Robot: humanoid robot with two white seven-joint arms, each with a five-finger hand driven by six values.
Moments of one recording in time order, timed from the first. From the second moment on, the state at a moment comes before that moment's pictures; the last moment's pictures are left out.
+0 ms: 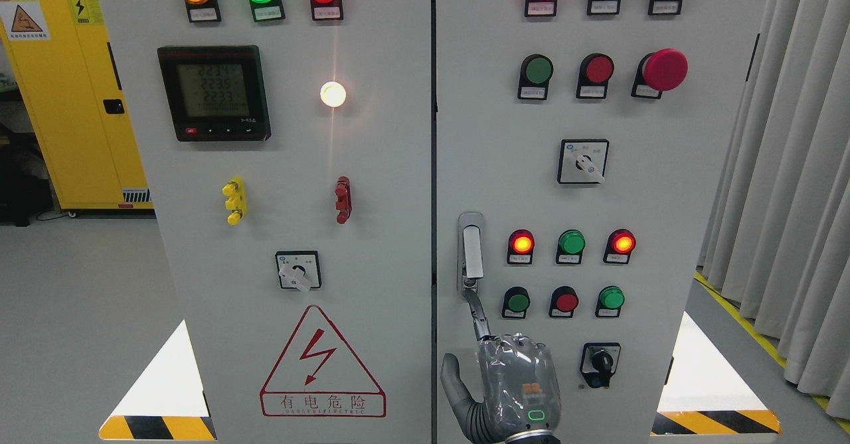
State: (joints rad) left arm -0.04 -0.11 -0.09 -0.04 0.15 -0.05 -0.03; right arm -0.29 0.08 0.40 -1.74 1.35 0.30 -0.06
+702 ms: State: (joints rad) left arm -0.04 -0.11 -0.09 -0.04 0.15 -0.05 -0.03; right arm -0.28 0.08 0.40 -1.79 1.34 0.29 -0.07
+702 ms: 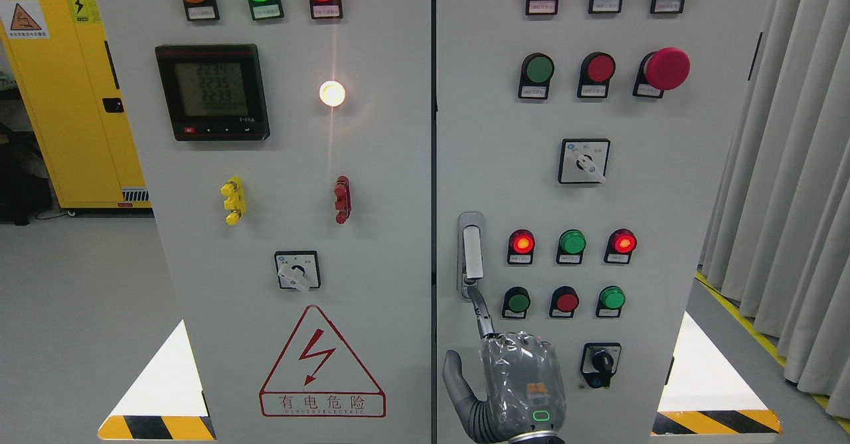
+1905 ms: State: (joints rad) left arm -0.04 -0.11 -0.09 -0.04 0.15 -0.05 -0.03; right arm -0.34 0.08 0.36 -1.84 1.33 0.22 -0.06
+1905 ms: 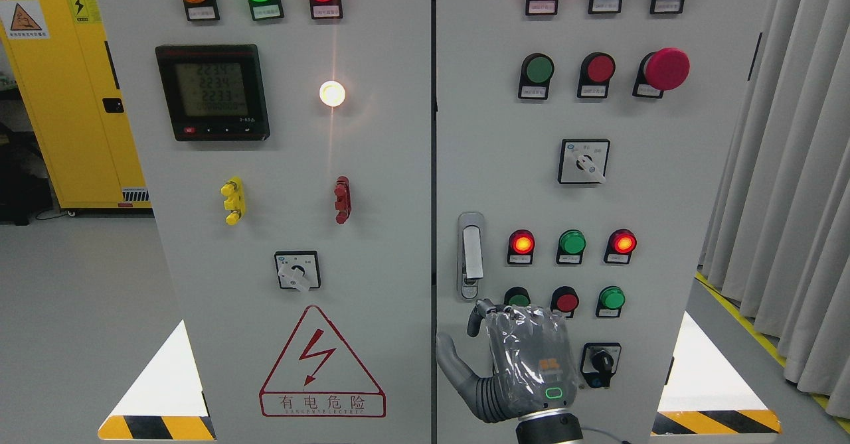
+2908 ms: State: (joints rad) left arm -0.04 -0.11 -0.09 -0.04 0.15 -0.05 -0.03; right arm -0.43 0.09 0.31 -1.79 1.34 0.22 -0.06
